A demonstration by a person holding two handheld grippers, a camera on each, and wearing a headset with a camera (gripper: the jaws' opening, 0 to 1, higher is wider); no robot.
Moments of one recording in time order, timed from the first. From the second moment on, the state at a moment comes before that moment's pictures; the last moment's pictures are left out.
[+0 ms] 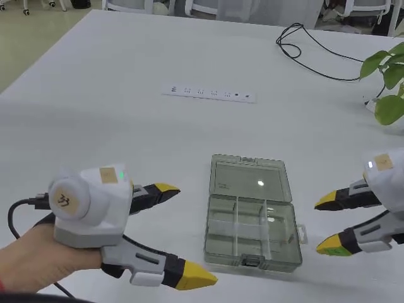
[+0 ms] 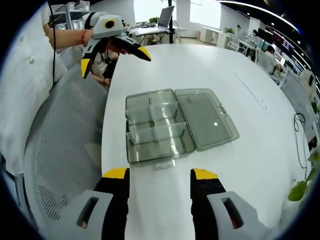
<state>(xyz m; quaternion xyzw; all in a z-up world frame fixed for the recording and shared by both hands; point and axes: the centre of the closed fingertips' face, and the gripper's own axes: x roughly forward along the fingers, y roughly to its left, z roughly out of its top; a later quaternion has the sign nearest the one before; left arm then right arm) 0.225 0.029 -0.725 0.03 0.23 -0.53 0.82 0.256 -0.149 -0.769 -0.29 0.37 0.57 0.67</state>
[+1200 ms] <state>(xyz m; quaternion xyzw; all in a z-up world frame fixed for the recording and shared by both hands) 0.225 0.031 -0.729 0.02 0.24 -0.53 0.81 0.238 -0.265 -0.841 -0.43 0.46 0.55 0.55</state>
